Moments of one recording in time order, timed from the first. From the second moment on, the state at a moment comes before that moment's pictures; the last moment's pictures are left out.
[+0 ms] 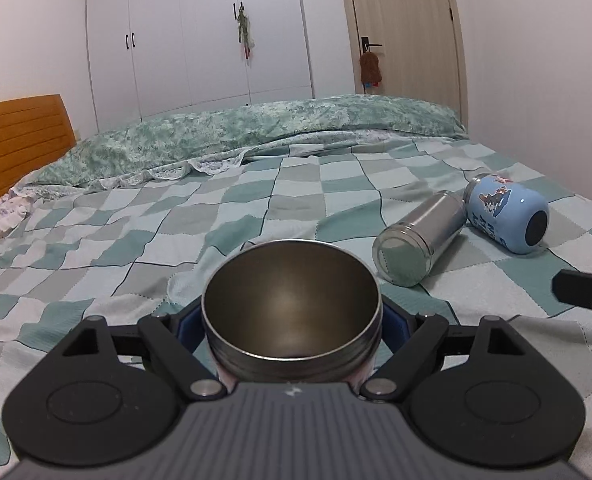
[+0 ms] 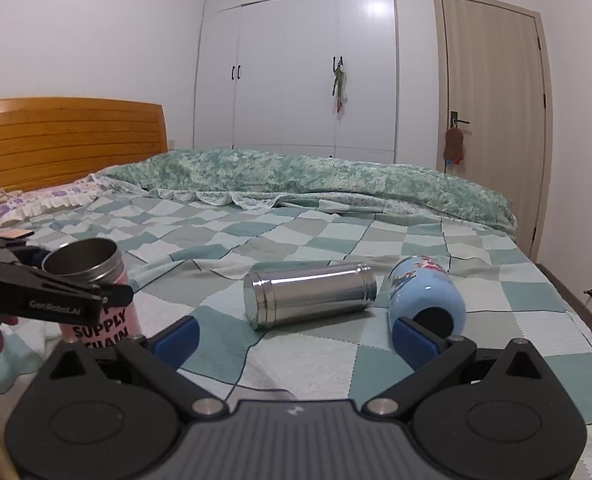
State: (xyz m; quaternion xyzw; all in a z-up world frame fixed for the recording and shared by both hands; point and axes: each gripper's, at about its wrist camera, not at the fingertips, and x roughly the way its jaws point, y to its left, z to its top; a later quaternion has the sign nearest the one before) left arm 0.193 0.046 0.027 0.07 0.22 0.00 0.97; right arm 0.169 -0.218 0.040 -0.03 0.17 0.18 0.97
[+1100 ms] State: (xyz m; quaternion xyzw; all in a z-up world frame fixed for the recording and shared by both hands) left arm -0.001 0.016 0.049 0.00 0.06 -0.02 1.00; right arm 0.009 -0.272 0.061 0.01 0.07 0.11 0.99
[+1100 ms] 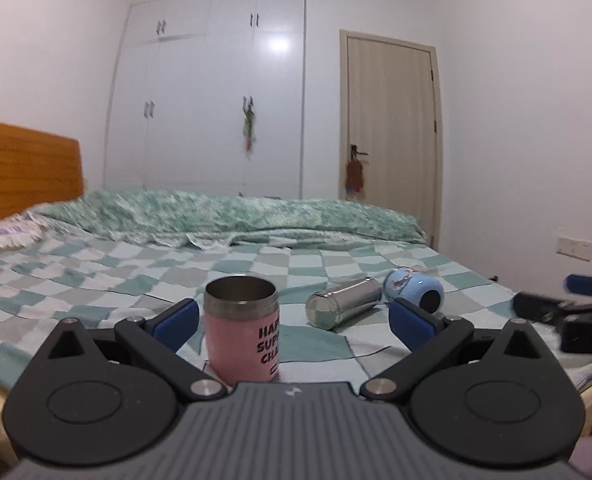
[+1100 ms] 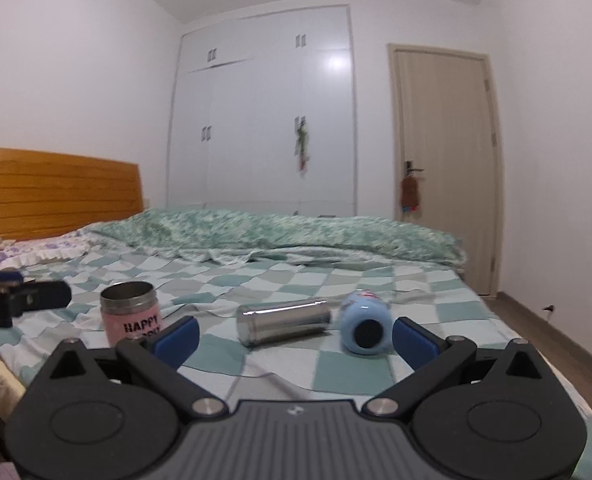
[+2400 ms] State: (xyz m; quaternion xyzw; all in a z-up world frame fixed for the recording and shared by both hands) left arm -0.017 -0.026 -0.012 0.05 0.00 0.01 1.00; right arm -0.020 -0.281 0.007 -0.03 0.01 0.05 1.00
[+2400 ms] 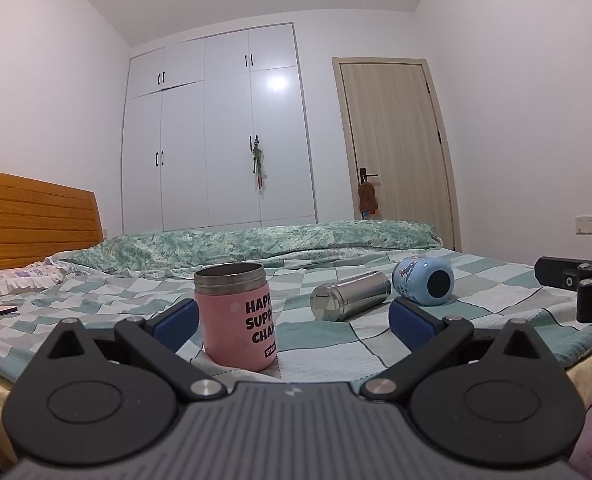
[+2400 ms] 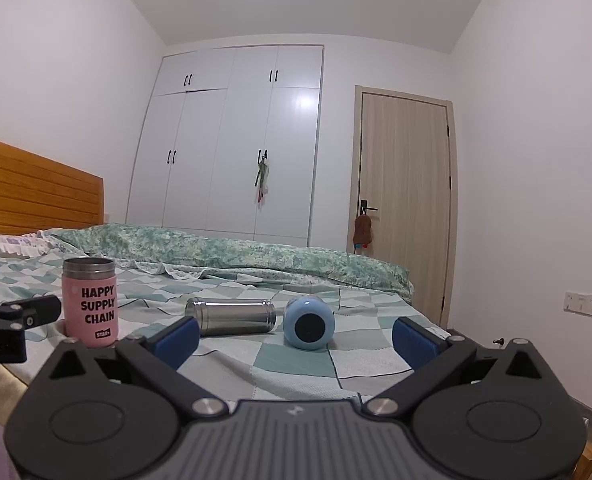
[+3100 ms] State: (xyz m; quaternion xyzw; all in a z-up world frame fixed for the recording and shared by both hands) left arm -0.017 -0.026 -0.013 0.05 0.00 0.01 1.00; right arm -0.021 -0.283 0.007 -0.03 0.01 0.05 1.00
